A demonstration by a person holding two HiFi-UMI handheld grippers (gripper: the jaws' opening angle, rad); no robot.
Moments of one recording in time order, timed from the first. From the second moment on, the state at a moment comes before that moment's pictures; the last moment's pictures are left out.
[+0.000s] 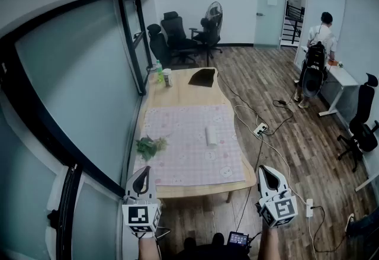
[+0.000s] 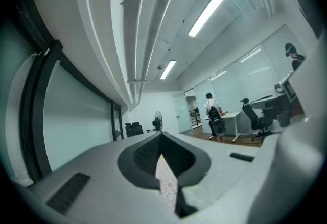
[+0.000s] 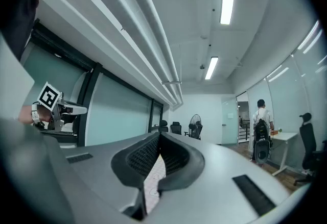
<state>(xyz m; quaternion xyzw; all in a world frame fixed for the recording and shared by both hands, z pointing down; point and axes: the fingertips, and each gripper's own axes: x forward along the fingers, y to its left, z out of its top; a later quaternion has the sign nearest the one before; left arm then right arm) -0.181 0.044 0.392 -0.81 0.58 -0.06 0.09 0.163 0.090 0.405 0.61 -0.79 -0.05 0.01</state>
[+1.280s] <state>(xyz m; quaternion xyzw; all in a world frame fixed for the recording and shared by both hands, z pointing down) -0.139 0.016 0.408 -0.79 0.60 -0.09 0.08 0.217 0.075 0.416 0.60 -0.80 -0.04 -0.01</state>
